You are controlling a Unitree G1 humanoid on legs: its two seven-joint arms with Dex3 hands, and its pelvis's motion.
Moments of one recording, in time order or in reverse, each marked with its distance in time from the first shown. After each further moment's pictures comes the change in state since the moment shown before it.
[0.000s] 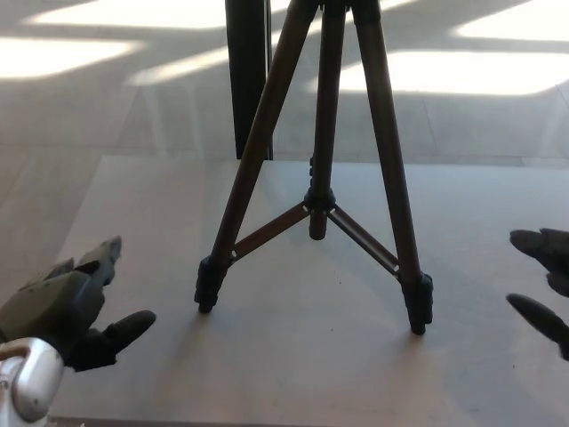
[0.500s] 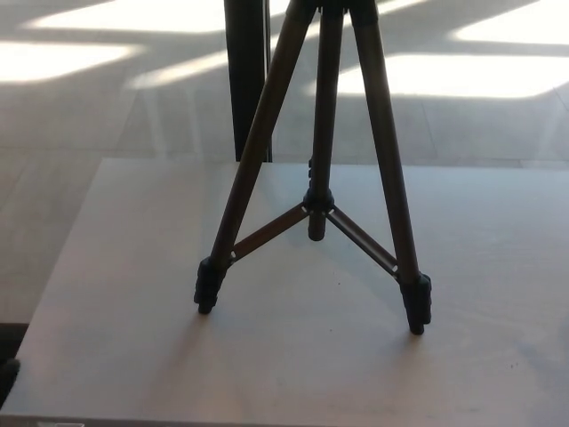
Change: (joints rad) left_arm 0.251 0.007 0.357 0.044 -0.145 -0.061 -0.030; right_arm 0.346 0.004 -0.458 0.135 0.032 -0.041 0.015
